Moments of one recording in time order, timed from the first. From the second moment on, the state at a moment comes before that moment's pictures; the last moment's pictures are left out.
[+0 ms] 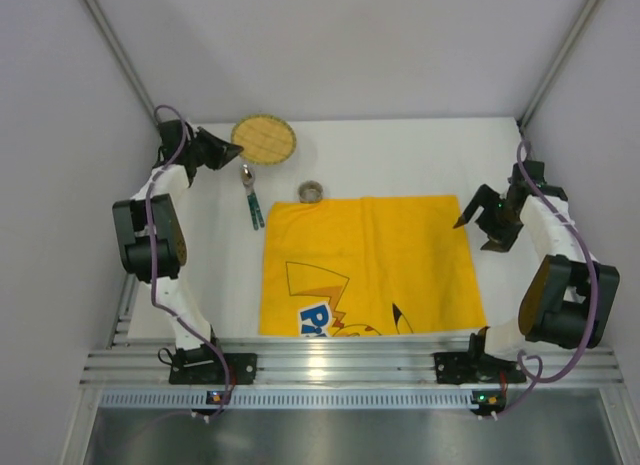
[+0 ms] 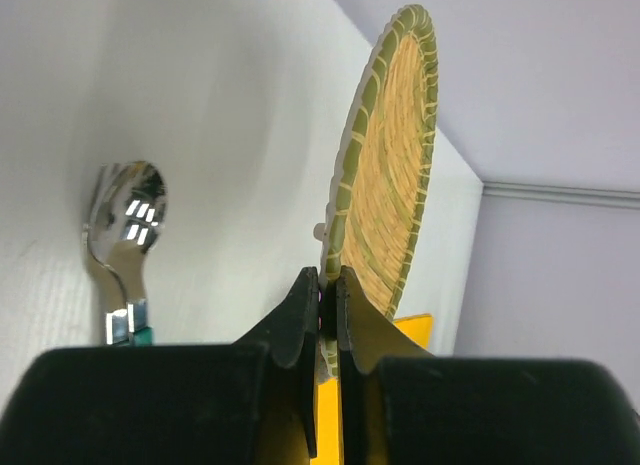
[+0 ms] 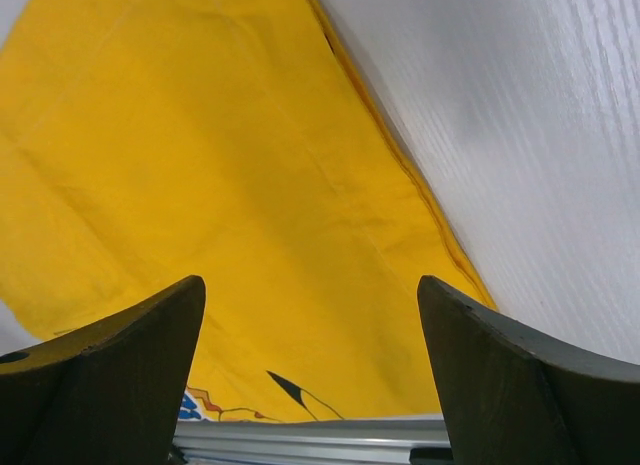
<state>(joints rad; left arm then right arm) 0.17 2.00 1.45 0.02 0.59 -0.89 -0.21 1.46 1.05 -0.83 -0.23 0.44</state>
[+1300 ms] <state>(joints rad) -0.54 1.71 0.85 0.01 0.53 -0.75 -0.17 1.27 0.95 -0.82 -0.31 0.47</state>
